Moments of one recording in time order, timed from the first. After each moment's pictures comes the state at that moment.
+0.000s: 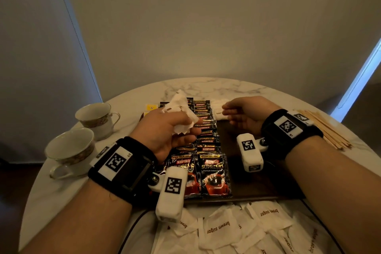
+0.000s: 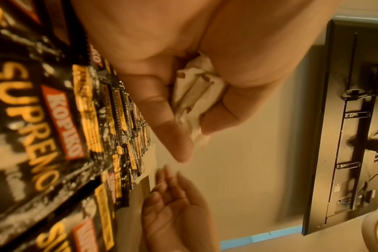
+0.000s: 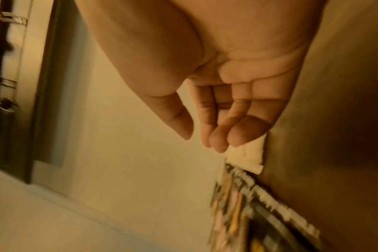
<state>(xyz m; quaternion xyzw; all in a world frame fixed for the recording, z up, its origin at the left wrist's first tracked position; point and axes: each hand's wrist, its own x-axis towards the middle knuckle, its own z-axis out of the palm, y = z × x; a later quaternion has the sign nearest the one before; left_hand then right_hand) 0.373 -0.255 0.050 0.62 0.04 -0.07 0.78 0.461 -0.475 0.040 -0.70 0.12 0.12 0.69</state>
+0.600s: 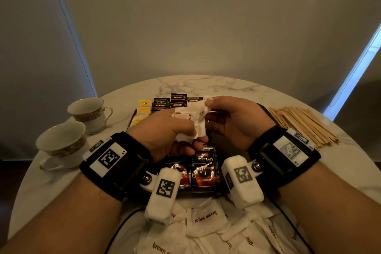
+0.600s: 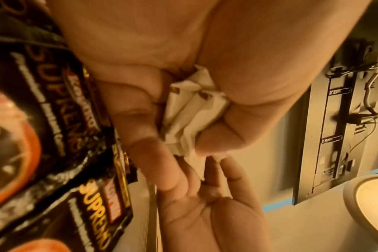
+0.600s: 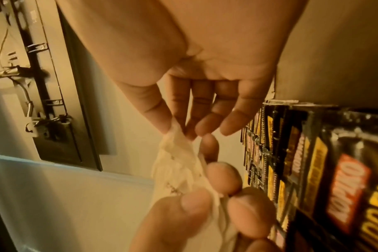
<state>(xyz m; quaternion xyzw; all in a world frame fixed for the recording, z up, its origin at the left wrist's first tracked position) 0.357 -0.266 0.053 0.69 -0.04 -0.18 0.70 0.385 -0.447 0.050 -0.59 -0.04 0.10 0.80</state>
